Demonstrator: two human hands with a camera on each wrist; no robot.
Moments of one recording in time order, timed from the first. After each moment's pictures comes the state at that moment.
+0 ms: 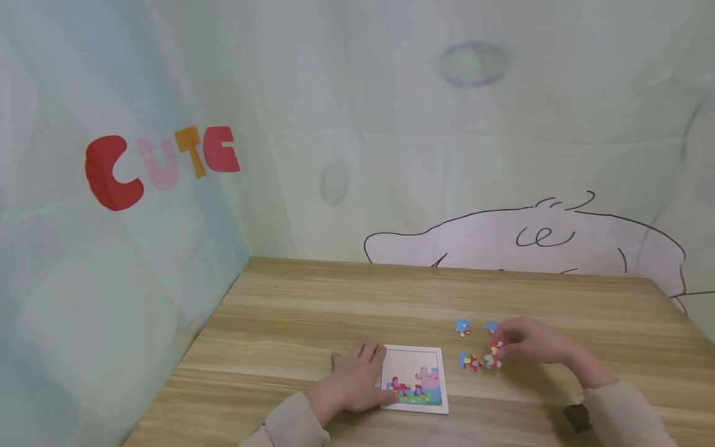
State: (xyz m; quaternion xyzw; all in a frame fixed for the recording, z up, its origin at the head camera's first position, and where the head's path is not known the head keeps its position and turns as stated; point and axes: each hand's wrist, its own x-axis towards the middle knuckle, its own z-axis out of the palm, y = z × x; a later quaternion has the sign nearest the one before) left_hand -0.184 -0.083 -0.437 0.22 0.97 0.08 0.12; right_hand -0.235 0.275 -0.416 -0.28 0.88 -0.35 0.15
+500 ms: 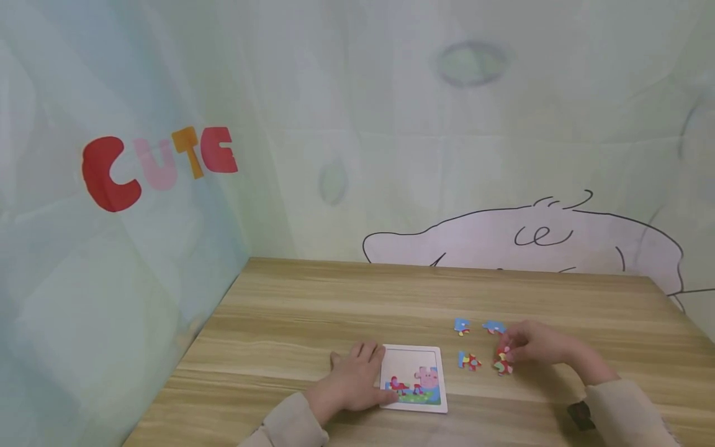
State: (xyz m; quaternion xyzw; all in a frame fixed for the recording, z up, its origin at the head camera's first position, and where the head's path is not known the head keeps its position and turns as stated) left_hand -0.184 -0.083 -0.437 0.22 0.97 0.08 0.12; right_hand -0.234 0.288 -0.419 -0.26 0.88 -0.34 0.20
